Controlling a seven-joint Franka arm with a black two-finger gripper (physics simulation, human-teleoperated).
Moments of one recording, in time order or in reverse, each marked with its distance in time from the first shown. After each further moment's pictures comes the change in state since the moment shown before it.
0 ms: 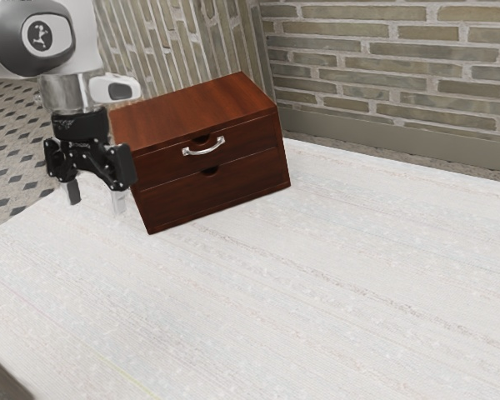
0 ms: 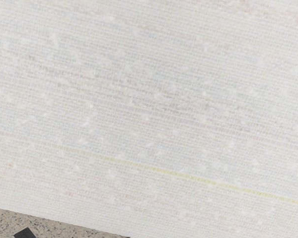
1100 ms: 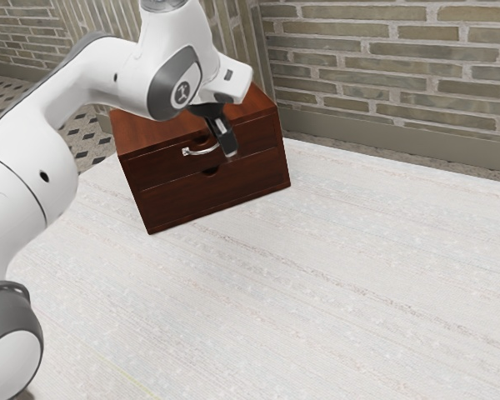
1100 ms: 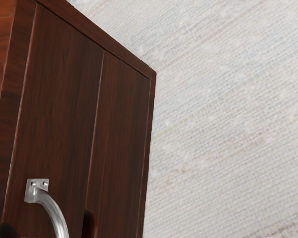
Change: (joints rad) arm 0.030 0.427 -0.094 0.296 0.121 0.768 0.634
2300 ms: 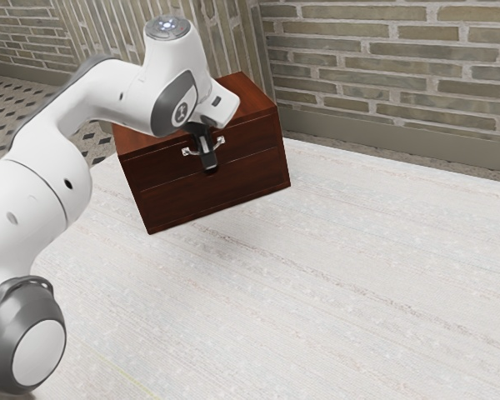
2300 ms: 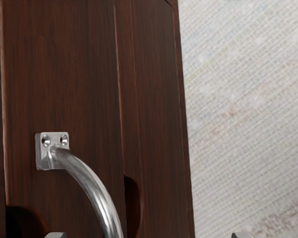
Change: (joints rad) arm 0.071 0.119 -0.002 0.065 0.028 0.008 0.171
